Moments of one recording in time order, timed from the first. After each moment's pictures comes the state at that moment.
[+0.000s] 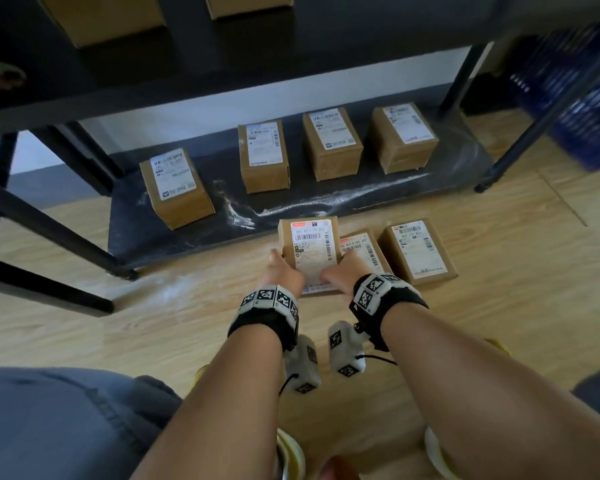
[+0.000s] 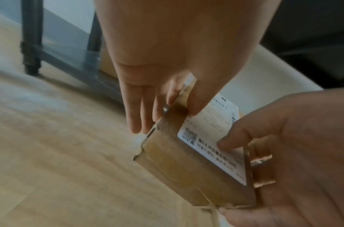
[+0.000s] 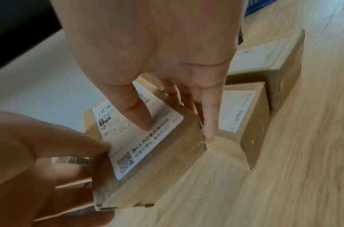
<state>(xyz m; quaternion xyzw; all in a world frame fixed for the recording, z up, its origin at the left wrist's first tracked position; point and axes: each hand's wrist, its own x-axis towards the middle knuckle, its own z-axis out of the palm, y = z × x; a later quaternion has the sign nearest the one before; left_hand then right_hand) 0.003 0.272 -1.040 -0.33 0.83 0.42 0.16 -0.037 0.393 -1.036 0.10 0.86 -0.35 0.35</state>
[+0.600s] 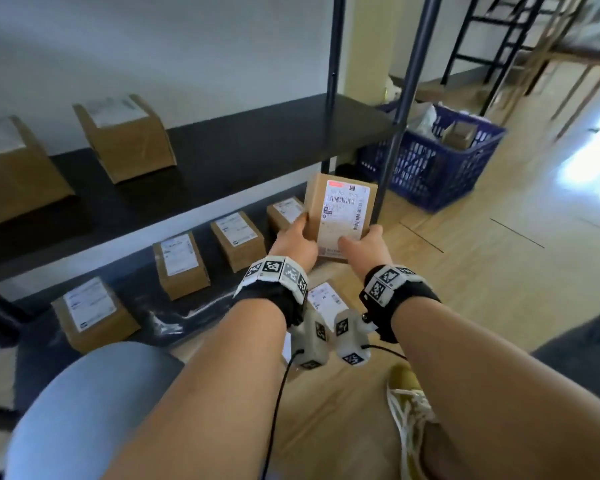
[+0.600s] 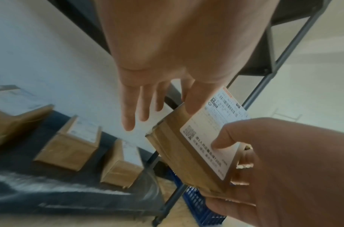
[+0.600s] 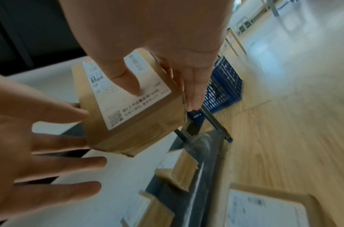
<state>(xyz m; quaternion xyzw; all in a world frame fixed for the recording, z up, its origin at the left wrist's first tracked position) -0.080 0.404 -0.861 -0.01 0.90 0.43 0.10 -0.067 0.538 -0.877 0.22 0.81 -0.54 -0.03</state>
